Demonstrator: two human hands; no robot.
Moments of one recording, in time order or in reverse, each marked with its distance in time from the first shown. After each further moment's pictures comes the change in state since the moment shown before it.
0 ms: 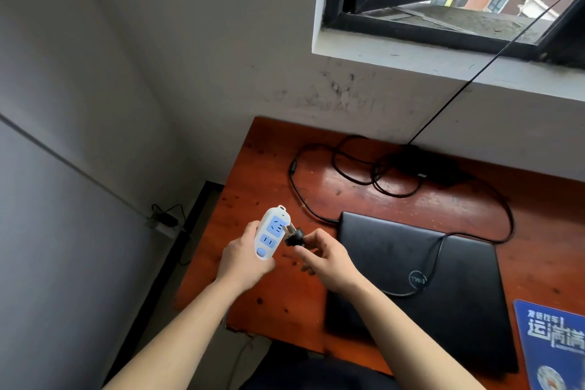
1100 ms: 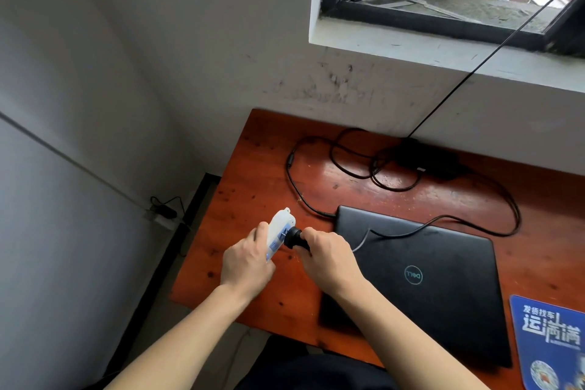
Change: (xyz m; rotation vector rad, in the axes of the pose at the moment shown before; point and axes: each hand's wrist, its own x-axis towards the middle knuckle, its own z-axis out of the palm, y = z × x) left_hand -0.019 0.025 0.015 0.441 0.176 0.259; right_hand -0.013 -0.027 -0.005 -0.838 0.126 -0.259
